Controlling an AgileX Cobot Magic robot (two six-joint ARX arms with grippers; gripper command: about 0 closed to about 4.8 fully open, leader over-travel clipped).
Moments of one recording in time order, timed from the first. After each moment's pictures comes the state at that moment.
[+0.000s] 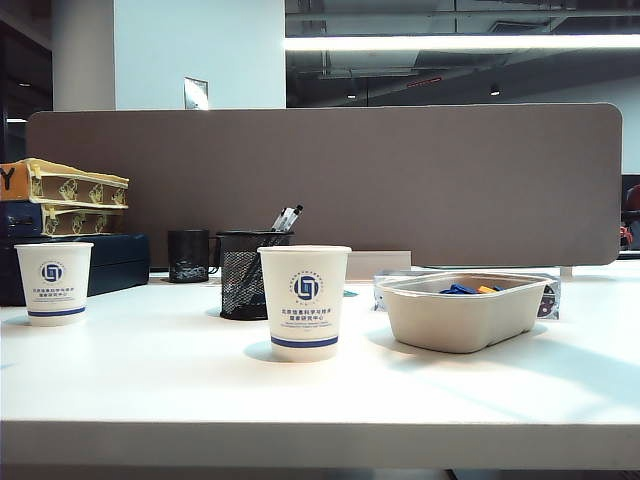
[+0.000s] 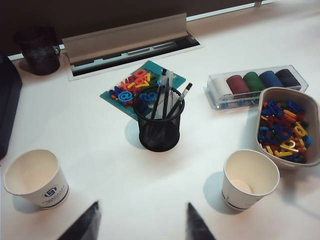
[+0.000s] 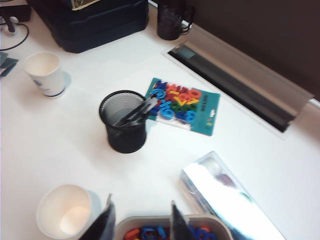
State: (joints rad) left arm -0.43 0.74 0.92 -0.55 -0.01 0.05; right arm 0.38 1.29 1.46 -0.65 -0.27 -0.25
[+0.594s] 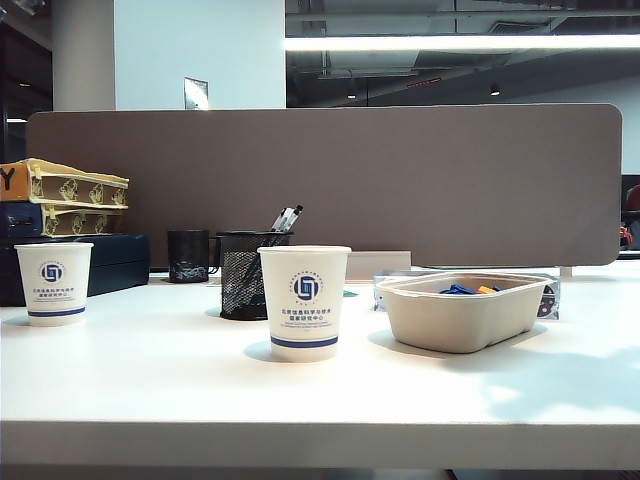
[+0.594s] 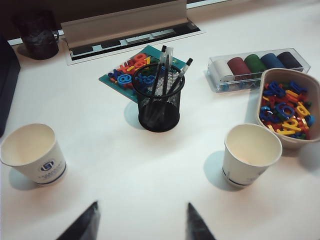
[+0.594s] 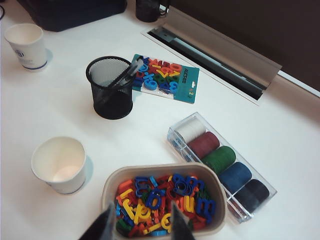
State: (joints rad) left arm -0.43 0.58 0.75 -0.53 -0.01 0.05; right arm 0.38 0.94 1.10 -0.59 -0.17 -0.25
